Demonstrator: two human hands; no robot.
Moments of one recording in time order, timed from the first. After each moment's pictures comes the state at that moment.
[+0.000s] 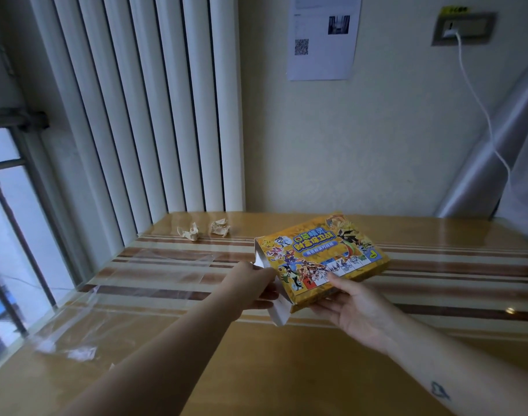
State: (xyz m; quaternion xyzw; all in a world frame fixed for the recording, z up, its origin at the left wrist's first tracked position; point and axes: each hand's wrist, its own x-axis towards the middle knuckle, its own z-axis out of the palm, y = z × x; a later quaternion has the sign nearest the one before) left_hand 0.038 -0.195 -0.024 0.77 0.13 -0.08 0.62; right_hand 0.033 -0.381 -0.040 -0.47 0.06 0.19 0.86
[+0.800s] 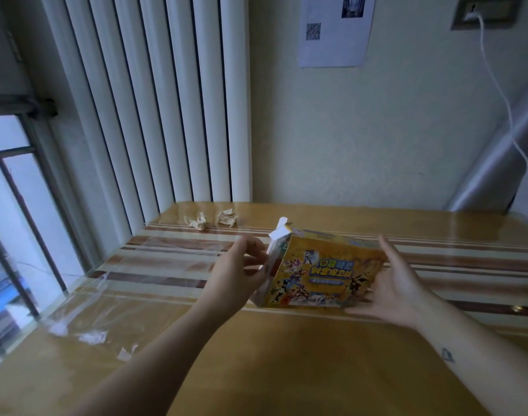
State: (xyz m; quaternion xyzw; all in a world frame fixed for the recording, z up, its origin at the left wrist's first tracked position) left_hand 0.012 -0.166 -0.038 0.85 -0.07 0.18 0.49; right_hand 0.073 -0.426 -0.049 -0.53 0.10 0.25 0.81
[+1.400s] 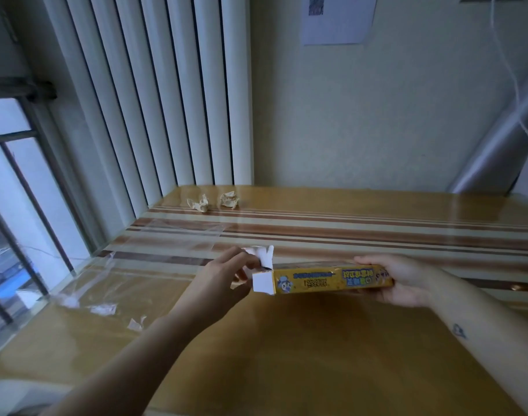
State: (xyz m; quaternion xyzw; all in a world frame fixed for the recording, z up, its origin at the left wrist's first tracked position) left_hand -0.022 -0.138 -0.066 0.94 -0.17 0.19 0.24; right_hand 0.048 -0.431 -0.041 -0.64 0.09 0.28 0.72
